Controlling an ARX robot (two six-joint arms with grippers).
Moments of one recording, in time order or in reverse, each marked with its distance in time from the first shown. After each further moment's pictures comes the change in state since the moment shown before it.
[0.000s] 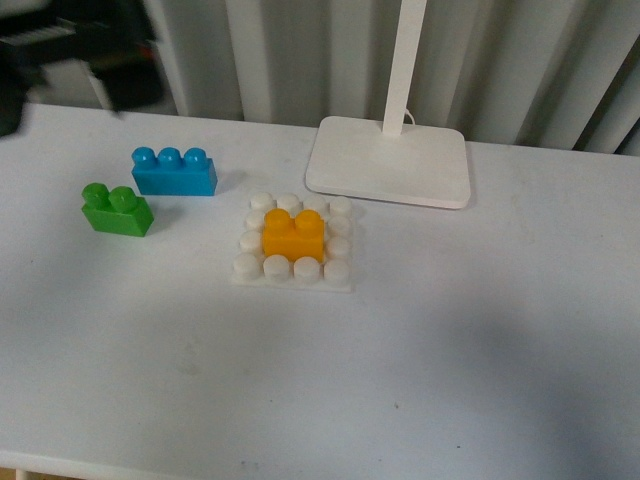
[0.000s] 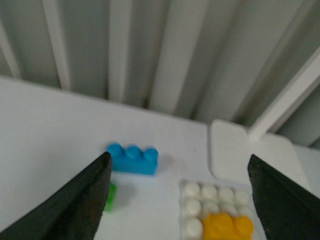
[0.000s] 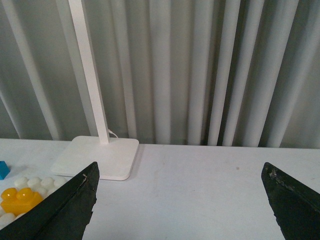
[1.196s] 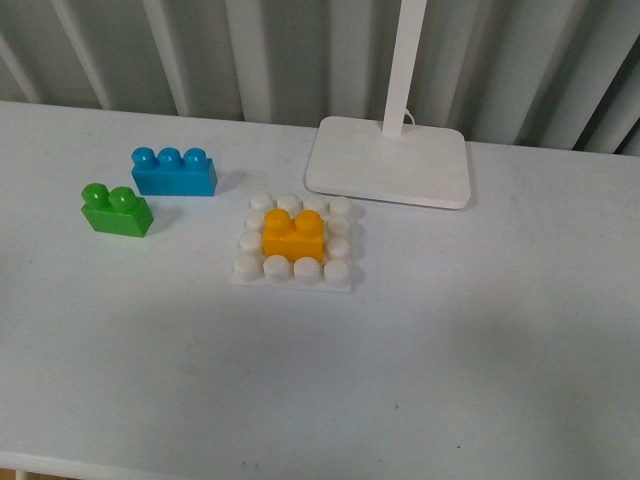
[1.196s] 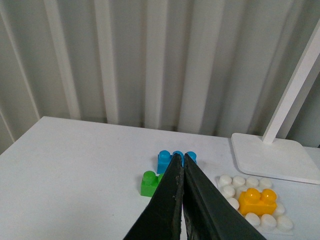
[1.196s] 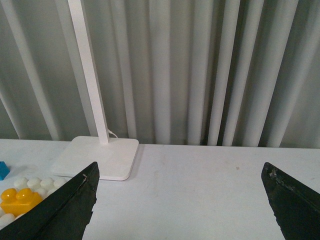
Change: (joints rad) left arm 0.286 -1.168 -0.440 -0.499 0.232 0.234; right arm 0.000 0.000 0.000 0.000 0.000 0.000
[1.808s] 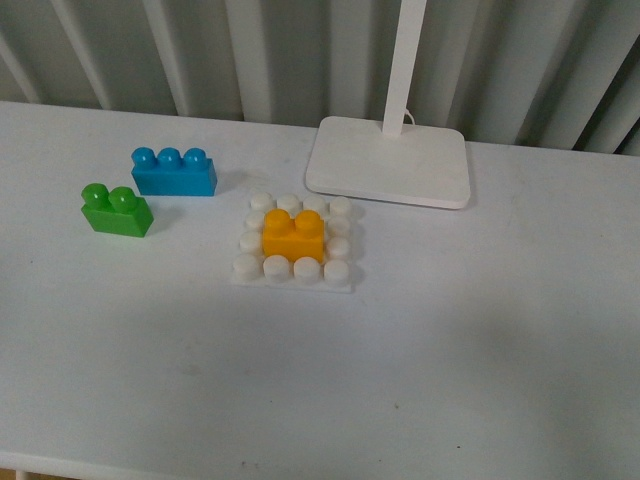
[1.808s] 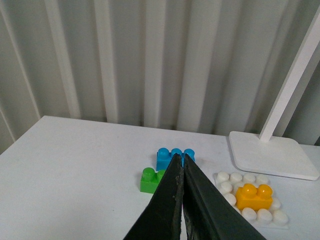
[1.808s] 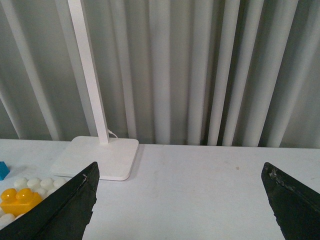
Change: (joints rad) left arm 0.000 -0.203 0.000 -0.201 0.000 0.000; right arm 0.000 0.000 0.000 0.000 0.000 0.000
